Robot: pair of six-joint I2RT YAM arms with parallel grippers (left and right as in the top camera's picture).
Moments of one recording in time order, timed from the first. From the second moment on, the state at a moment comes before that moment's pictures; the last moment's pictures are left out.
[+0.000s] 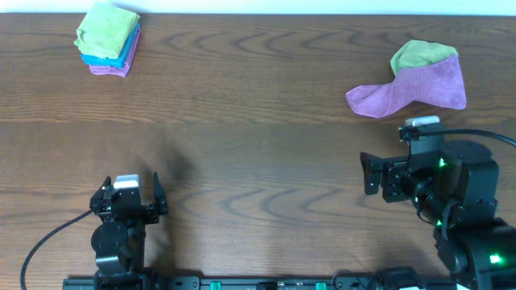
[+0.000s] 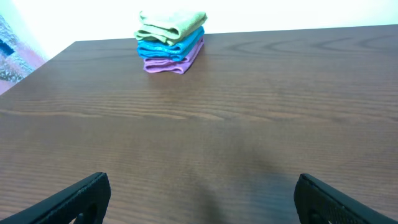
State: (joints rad) left arm 0.09 0.01 0.12 -0.40 -0.04 0.09; right arm 0.15 0.81 1.08 -0.99 -0.06 0.04
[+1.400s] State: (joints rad) left arm 0.09 0.01 0.12 -0.40 -0.04 0.09; right arm 0.07 0.02 0.27 -0.78 -0.03 -0.05
